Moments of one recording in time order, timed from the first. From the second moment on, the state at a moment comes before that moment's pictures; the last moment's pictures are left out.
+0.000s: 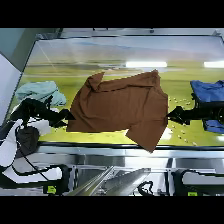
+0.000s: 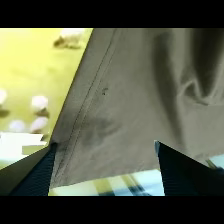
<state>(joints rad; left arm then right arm) 0.33 -1.42 0.85 -2.09 1.23 1.81 -0.39 -1.55 0.84 2.36 -1.15 -2.05</state>
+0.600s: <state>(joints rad) 0.37 -1.47 0.96 -2.06 1.38 1.82 -0.32 -1.56 0.84 2.35 -1.12 -2.07</state>
